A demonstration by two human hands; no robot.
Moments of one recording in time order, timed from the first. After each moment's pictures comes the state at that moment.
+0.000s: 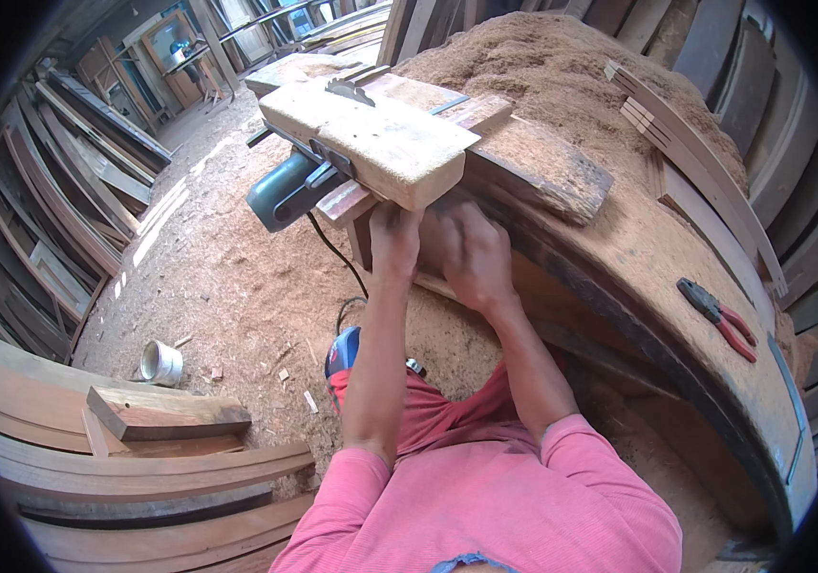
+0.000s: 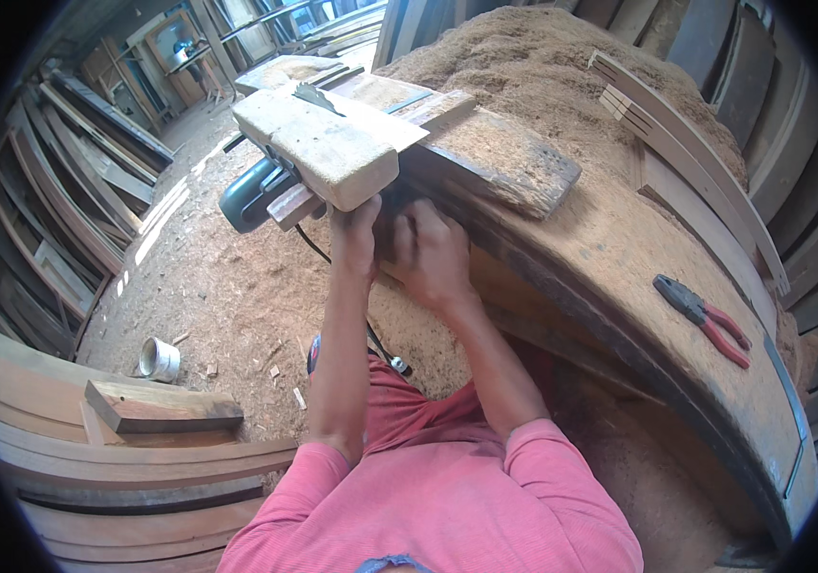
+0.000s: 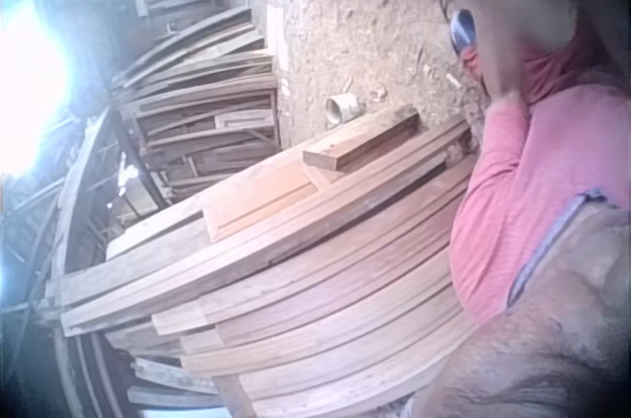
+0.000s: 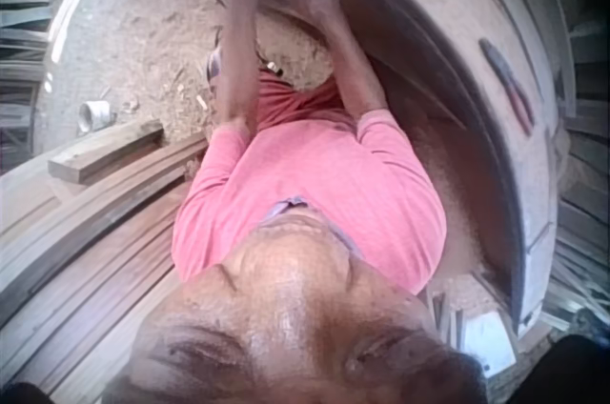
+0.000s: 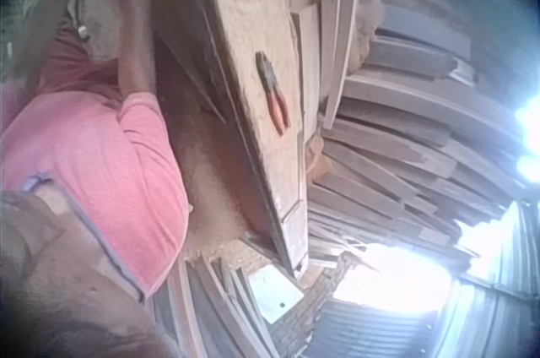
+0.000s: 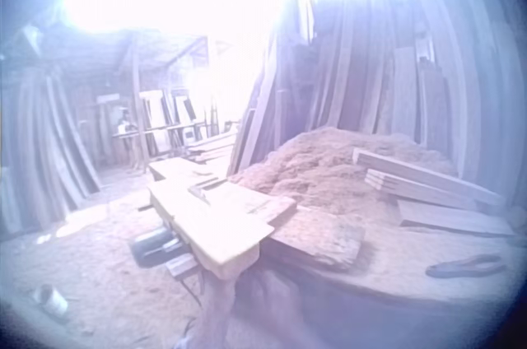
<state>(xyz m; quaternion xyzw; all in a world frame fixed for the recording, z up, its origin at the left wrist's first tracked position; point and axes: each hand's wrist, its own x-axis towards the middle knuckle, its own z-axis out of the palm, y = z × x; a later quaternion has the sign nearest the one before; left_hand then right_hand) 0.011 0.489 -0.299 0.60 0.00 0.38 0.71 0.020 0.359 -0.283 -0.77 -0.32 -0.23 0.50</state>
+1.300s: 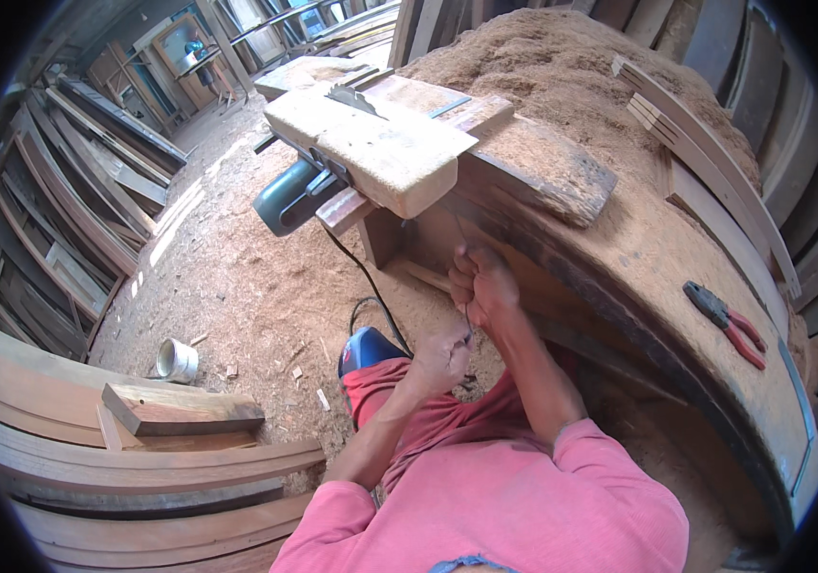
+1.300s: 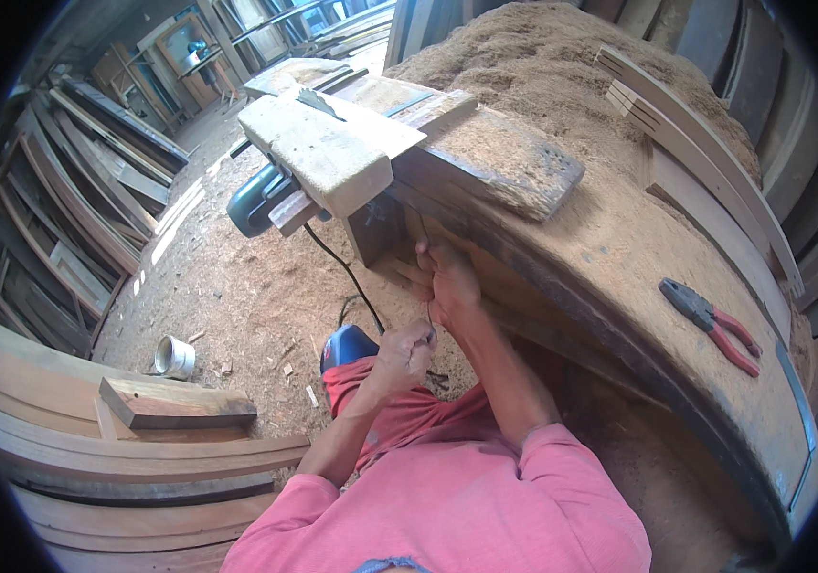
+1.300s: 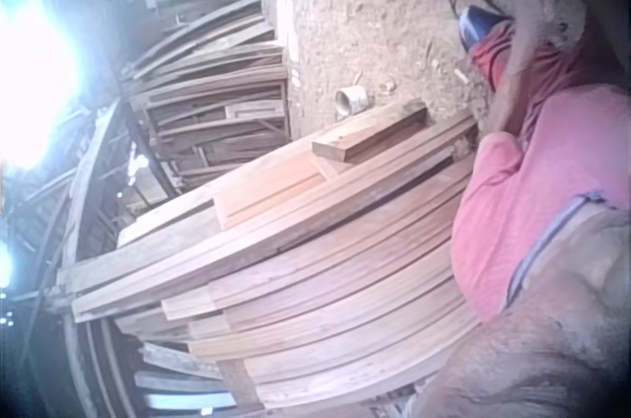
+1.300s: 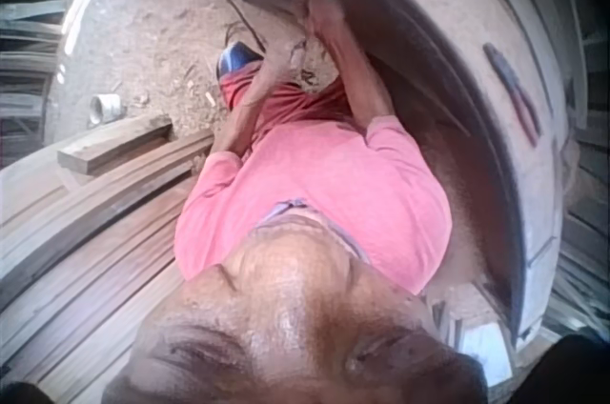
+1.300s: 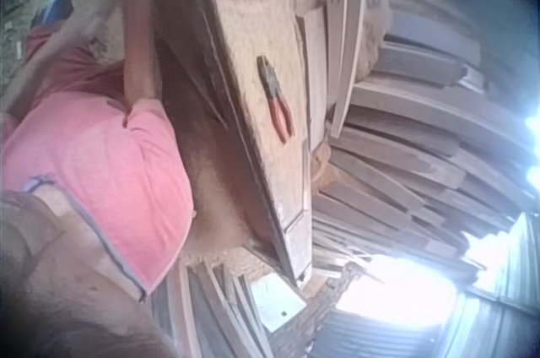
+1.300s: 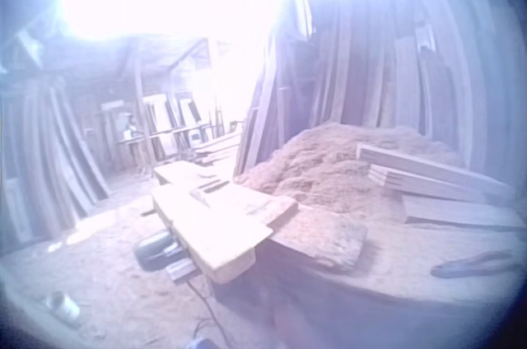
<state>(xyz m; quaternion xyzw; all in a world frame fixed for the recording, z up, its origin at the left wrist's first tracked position) -0.102 0.433 -0.375 0.86 -0.06 0.21 0.46 0.030 0.356 -0.337 -0.31 -0.07 0.36 0.88</state>
